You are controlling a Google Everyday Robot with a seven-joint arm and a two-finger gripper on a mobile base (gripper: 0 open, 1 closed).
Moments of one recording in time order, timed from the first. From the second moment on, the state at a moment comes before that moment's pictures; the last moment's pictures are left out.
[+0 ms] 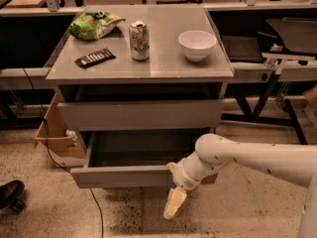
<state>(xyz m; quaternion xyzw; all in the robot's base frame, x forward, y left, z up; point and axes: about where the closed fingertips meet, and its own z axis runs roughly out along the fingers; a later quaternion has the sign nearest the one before) 0.470 -0.030 0.487 -0.62 0.72 0.26 0.16</state>
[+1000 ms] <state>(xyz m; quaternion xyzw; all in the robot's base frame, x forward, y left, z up) 0.542 -0.044 0.530 -0.60 0.72 0.21 0.28</state>
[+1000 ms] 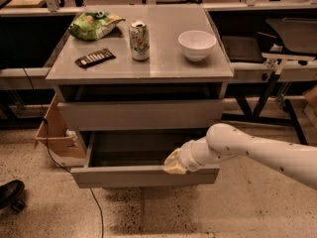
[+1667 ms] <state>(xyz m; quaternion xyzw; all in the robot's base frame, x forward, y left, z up) 0.620 -0.024 0.493 -0.58 0.72 0.21 0.33</state>
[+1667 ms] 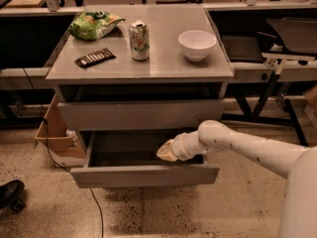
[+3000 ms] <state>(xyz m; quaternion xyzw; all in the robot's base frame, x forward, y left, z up) 0.600 -0.004 0.421 -0.66 0.69 0.20 0.22</state>
